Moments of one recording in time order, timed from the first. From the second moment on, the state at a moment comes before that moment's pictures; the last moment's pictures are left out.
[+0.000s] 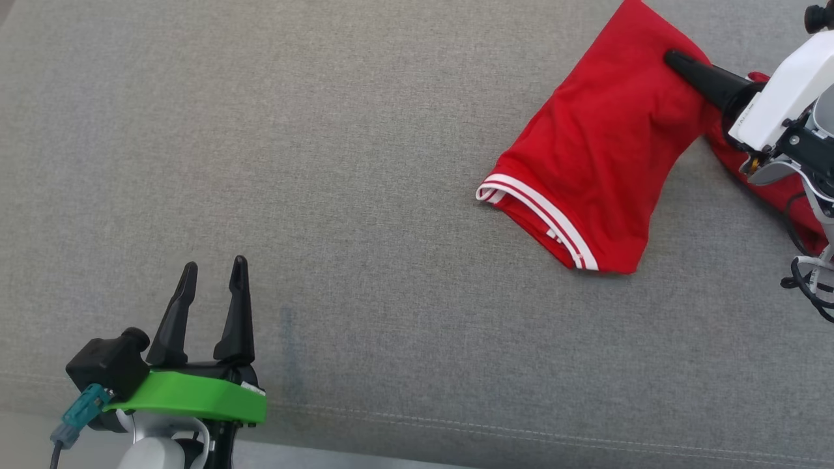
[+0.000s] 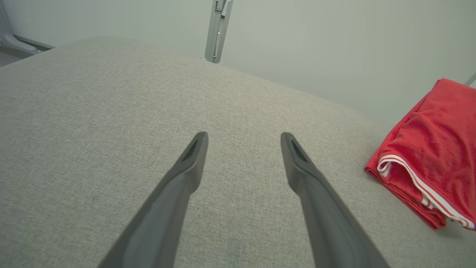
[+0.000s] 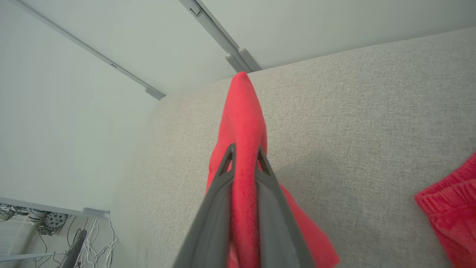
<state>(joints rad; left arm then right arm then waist) -0.03 0.12 -0.22 -0.01 -0.59 -0.01 -0.23 -0.71 -0.49 0.41 0.34 1.15 0.05 0.48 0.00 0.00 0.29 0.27</state>
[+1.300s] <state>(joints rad) -0.06 0.16 -0.20 -0.04 -0.55 0.01 -0.23 -0.60 -0.37 0.12 0.46 1.19 0.06 -0.02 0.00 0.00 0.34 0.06</state>
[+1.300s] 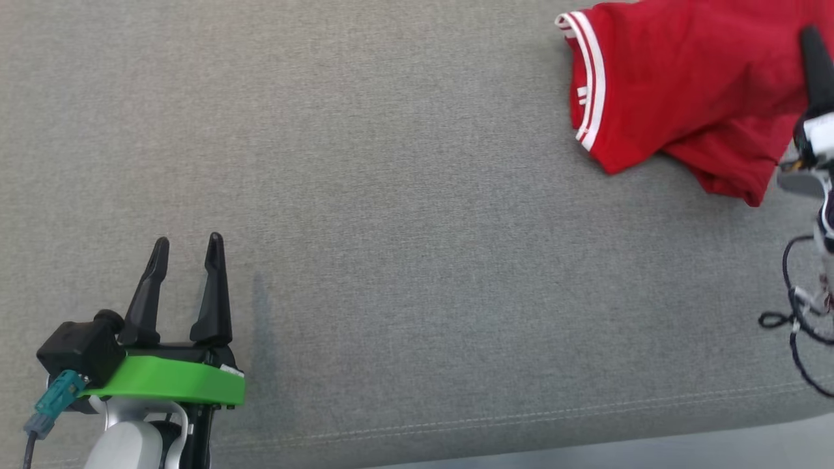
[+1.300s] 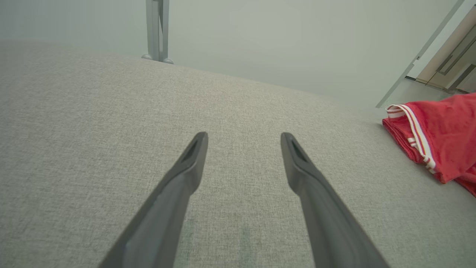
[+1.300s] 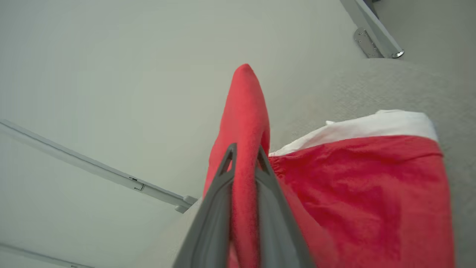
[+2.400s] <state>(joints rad) -0.07 0.18 -0.23 -0.09 -0.53 0.01 -0.17 -0.57 -0.35 0.15 0.68 1.00 0.02 -0.23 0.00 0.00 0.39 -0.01</state>
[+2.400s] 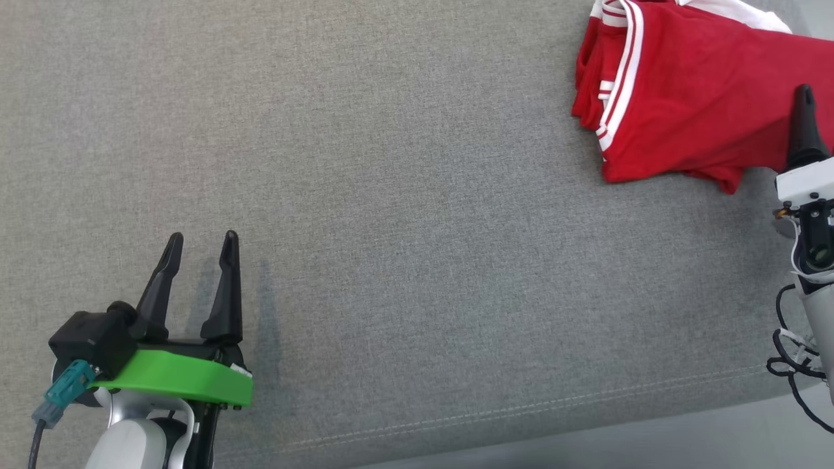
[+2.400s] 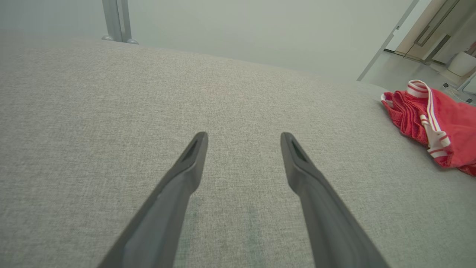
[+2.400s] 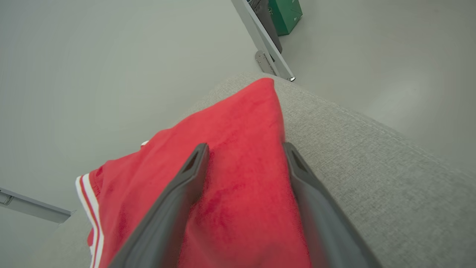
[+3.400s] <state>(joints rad) -0.06 0.17 -0.16 -0.03 -0.53 0.04 -0.22 -0.50 -0.42 0.08 0.52 0.65 -0.09 -0.25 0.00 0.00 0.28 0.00</state>
